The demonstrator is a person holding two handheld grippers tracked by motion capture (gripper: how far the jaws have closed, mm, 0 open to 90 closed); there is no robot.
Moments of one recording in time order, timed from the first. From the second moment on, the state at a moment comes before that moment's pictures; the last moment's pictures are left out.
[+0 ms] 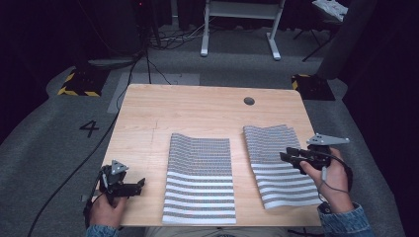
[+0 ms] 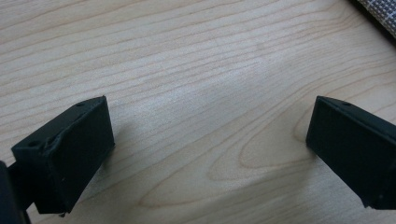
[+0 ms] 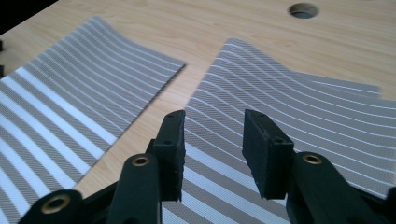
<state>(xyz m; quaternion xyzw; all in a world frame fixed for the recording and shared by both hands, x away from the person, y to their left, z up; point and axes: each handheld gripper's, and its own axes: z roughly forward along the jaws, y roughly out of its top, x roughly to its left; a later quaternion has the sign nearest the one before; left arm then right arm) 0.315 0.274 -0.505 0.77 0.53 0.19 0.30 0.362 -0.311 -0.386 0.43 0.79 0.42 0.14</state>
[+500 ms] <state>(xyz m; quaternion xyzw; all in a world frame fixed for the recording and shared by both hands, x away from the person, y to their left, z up) 0.315 0.274 -0.505 0.77 0.53 0.18 0.30 0.359 -0.373 -0.440 0.52 0.76 0.33 0.20</state>
